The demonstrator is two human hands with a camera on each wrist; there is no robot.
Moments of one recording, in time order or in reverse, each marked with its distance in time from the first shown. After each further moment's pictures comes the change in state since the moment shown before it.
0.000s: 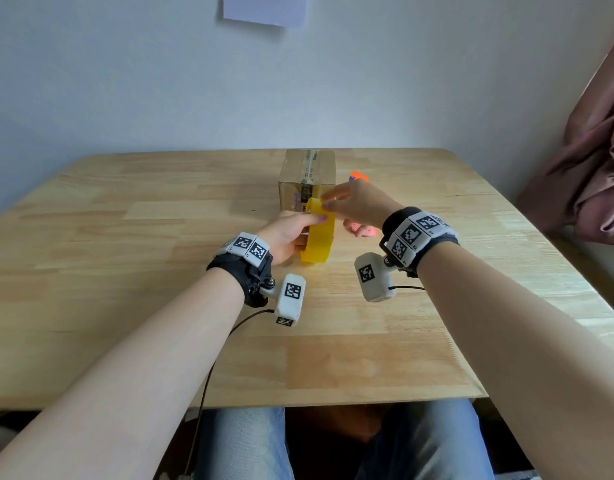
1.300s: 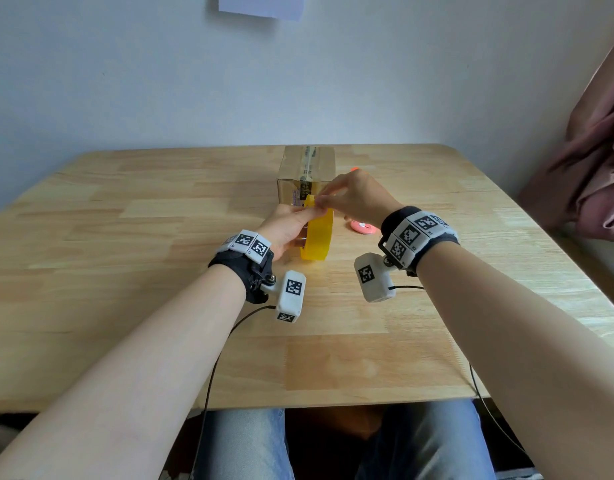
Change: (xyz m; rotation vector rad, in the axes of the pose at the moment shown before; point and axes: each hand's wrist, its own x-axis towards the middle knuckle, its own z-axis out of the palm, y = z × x) left_hand 0.012 -0.004 -0.004 0.078 0.036 0.111; right_hand 0.007 0.003 0.003 -0.018 0.142 -0.179
